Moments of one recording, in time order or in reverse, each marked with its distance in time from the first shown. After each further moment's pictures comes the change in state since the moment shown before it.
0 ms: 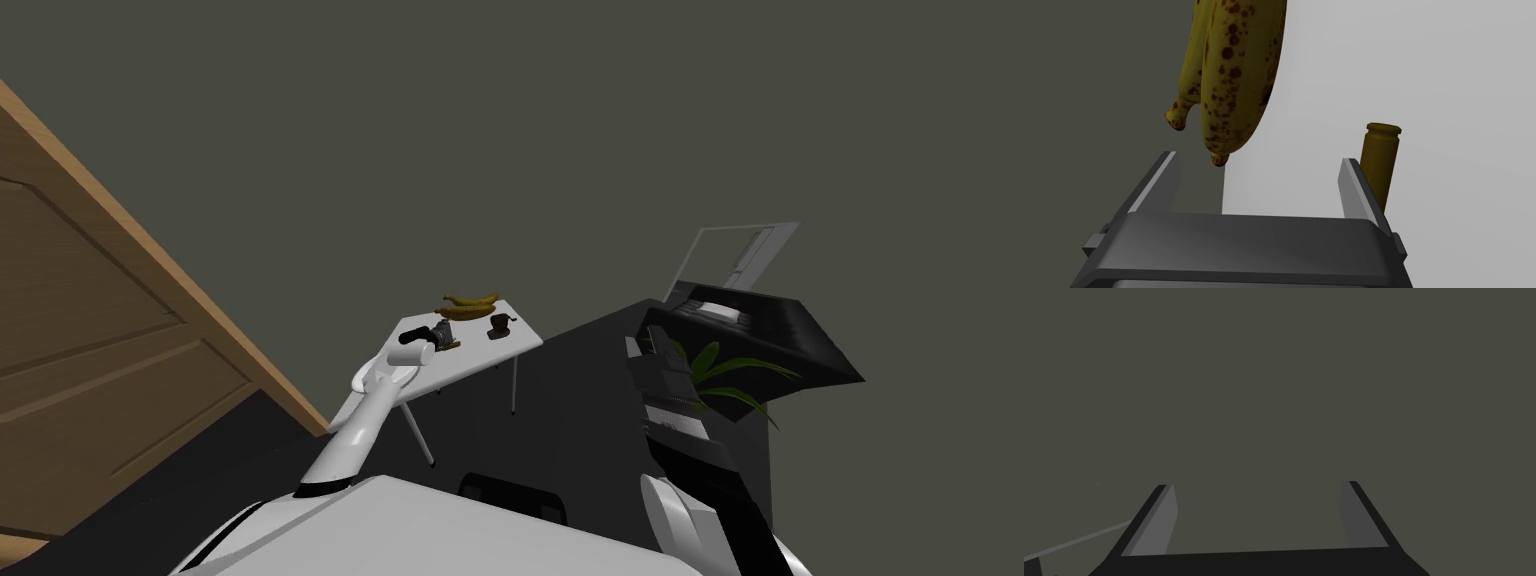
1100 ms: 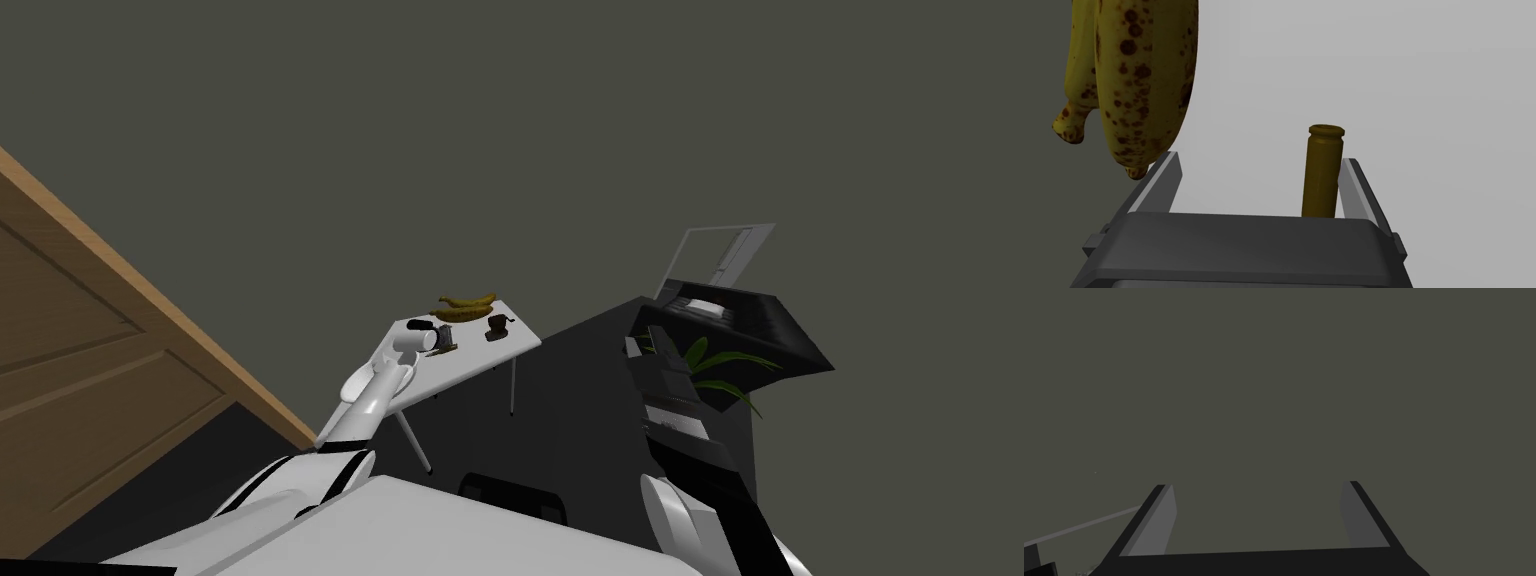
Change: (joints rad) left arm -0.134 0.058 0.024 0.161 0.069 0.281 0.043; right arm 0.000 0.000 0.000 0.000 0.000 0.000 0.000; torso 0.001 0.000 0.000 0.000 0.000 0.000
